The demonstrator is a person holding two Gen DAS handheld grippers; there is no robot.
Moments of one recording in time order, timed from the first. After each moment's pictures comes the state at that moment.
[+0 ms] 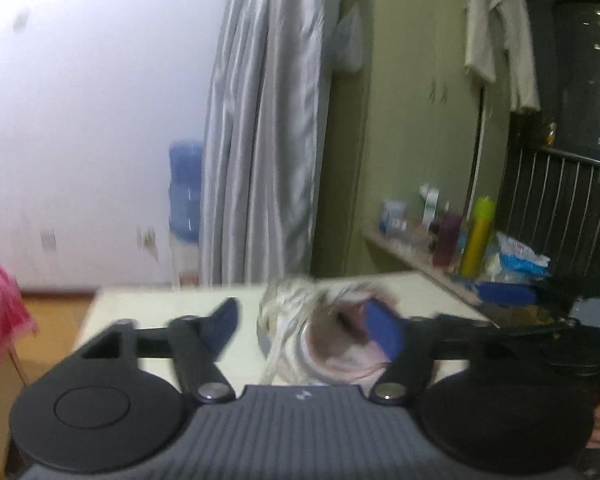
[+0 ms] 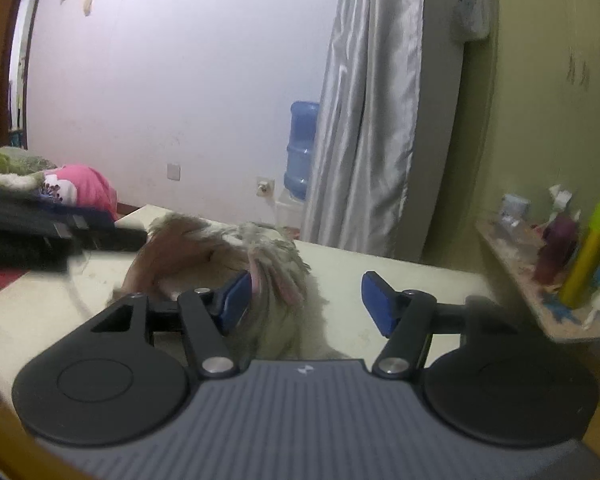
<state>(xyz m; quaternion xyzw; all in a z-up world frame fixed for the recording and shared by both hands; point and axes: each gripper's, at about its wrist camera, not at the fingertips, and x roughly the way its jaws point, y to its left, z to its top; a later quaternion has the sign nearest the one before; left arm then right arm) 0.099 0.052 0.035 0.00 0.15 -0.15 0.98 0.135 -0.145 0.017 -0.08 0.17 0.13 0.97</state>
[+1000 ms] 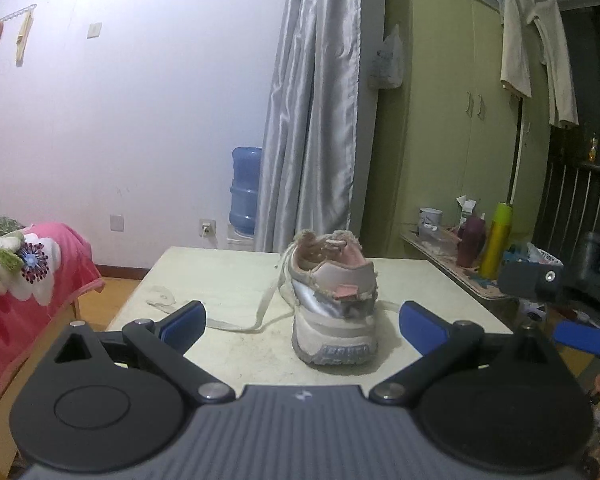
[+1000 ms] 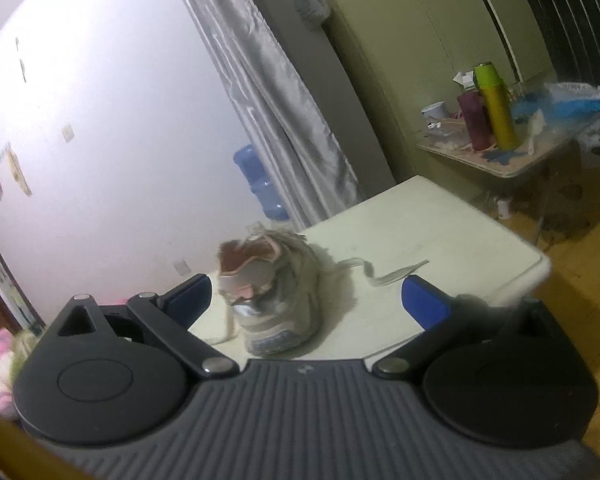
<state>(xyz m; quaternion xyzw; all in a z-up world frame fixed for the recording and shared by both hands) -0.046 0.018 0.031 -0.04 0.17 -0.05 0.98 -0.045 -0.206 0.026 0.23 0.17 0.07 0.96</state>
